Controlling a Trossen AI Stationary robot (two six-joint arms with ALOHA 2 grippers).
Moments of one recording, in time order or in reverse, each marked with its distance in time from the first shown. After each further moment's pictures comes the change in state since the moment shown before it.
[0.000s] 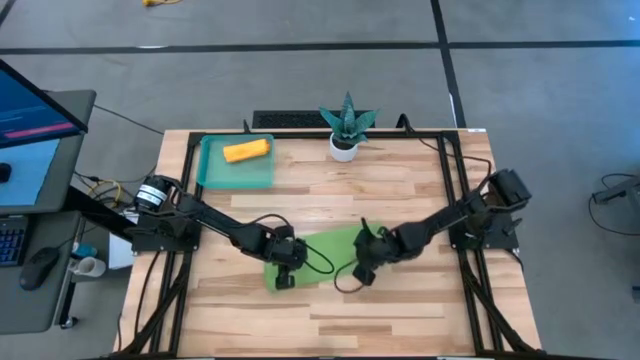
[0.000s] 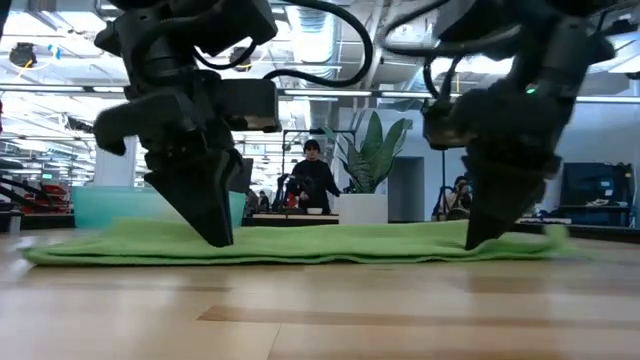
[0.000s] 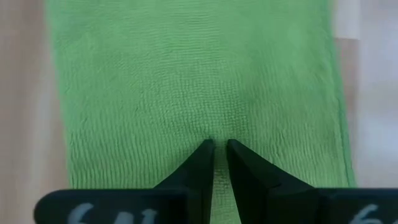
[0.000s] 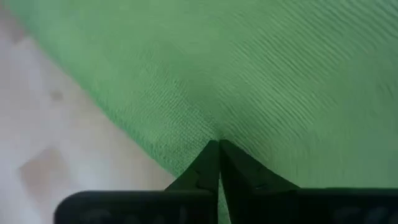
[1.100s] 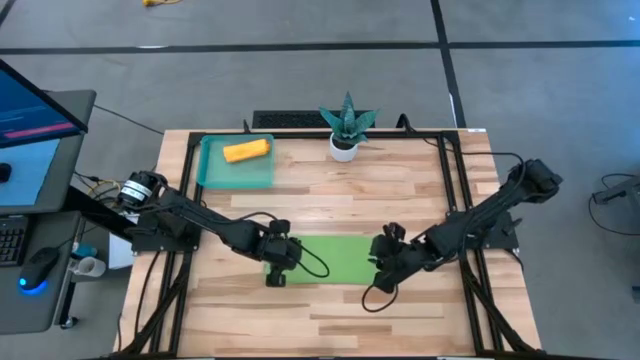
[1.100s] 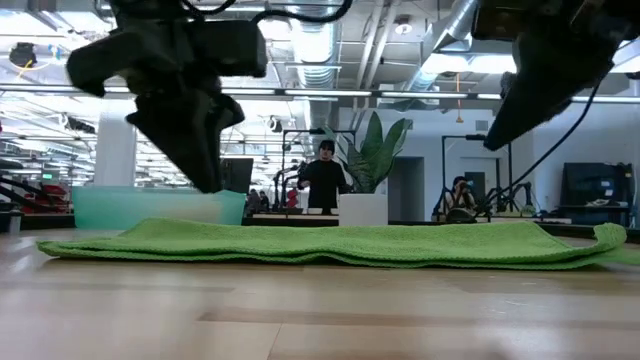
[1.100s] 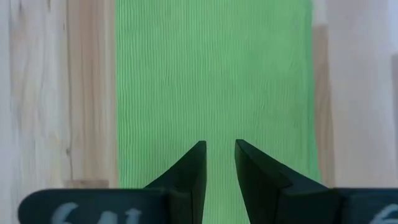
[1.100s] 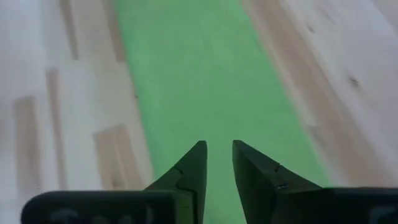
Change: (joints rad) left arm -0.031 -0.126 0.077 -0.239 -0.089 0.105; right arm 0.194 -0.291 0.018 -0.152 0.266 -0.145
